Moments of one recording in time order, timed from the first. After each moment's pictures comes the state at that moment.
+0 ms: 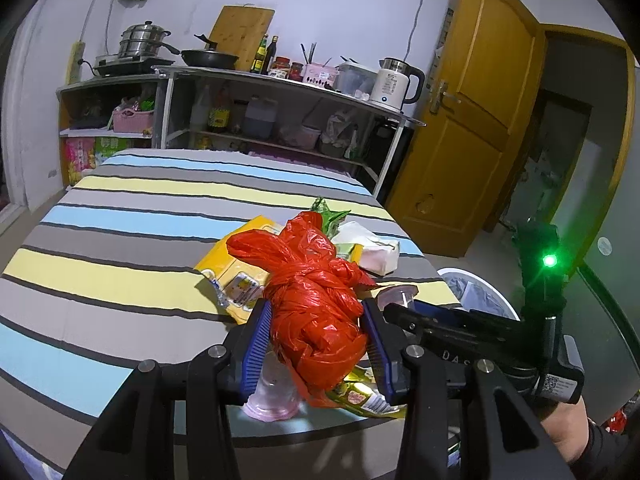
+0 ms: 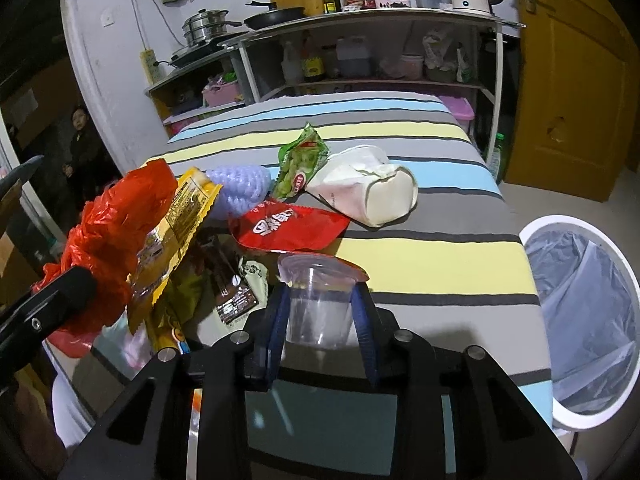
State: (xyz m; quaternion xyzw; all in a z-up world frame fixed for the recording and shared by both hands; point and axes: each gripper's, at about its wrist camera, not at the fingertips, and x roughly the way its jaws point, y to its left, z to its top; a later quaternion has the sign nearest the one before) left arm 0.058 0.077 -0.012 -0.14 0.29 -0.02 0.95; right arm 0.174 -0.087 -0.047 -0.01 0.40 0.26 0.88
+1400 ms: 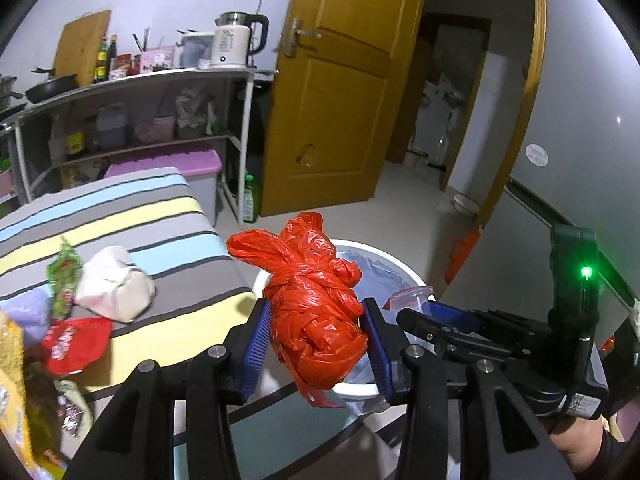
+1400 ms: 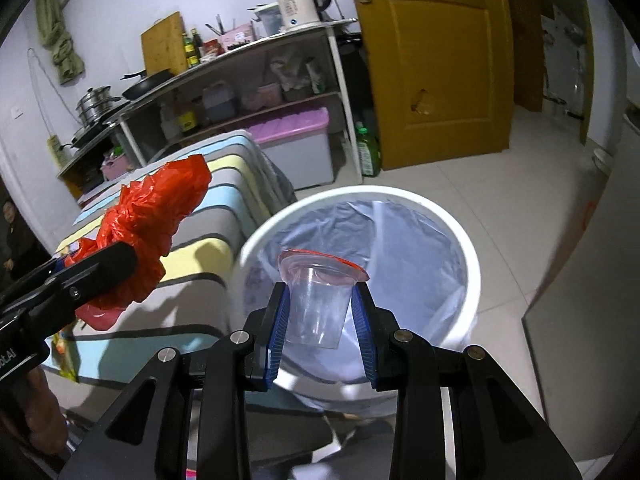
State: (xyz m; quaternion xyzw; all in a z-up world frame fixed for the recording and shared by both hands) left arm 0.164 -0.133 -0.006 -0.03 0.32 -0.21 0.92; right arm 0.176 -0.306 -0.037 0.08 0.38 0.08 0.92
